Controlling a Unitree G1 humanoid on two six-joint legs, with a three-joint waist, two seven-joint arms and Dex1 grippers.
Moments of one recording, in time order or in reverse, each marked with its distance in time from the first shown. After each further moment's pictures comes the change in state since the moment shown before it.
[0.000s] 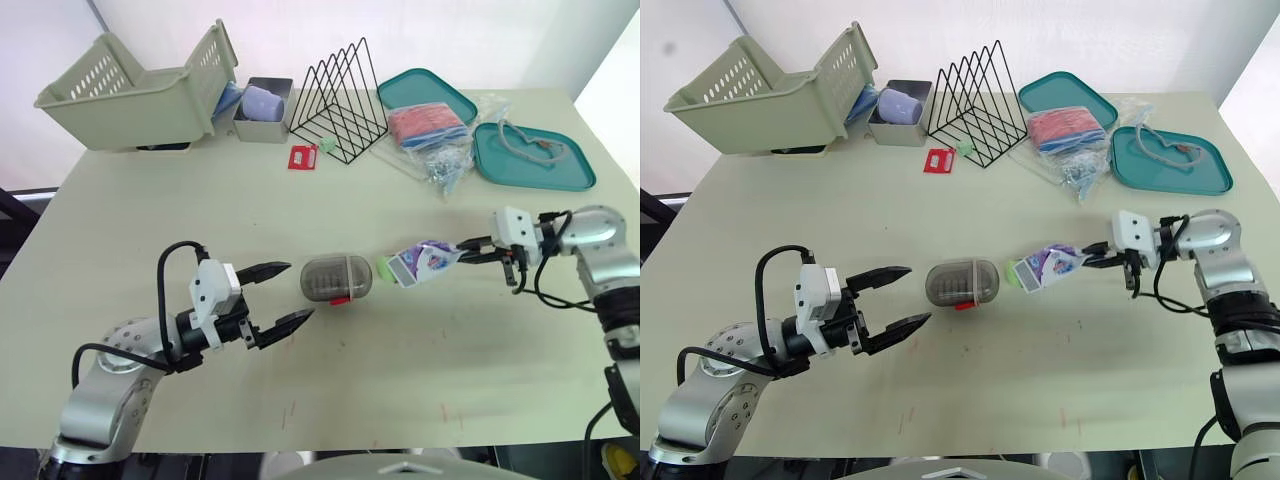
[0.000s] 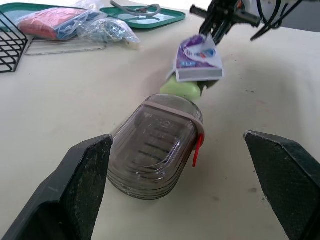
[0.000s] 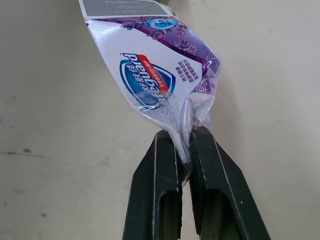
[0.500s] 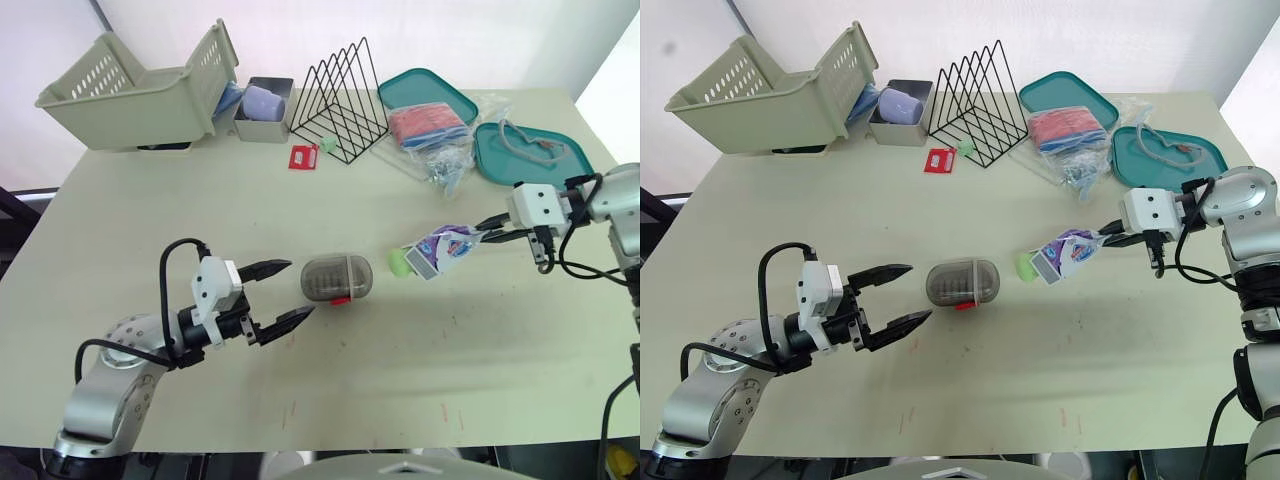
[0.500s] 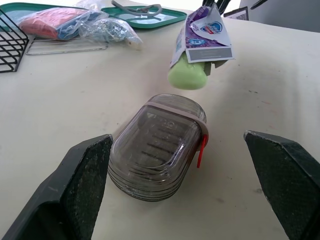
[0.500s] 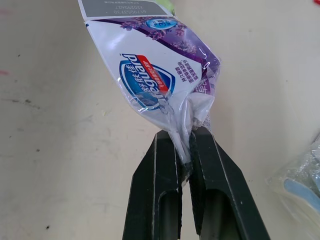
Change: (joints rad) left arm -0.021 0.000 -0.010 0.011 0.001 0.001 0.001; right arm -0.082 -0.094 0.007 -0.062 -0.062 -0.012 0.093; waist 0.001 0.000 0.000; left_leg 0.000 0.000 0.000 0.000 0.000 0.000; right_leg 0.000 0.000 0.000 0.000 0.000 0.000
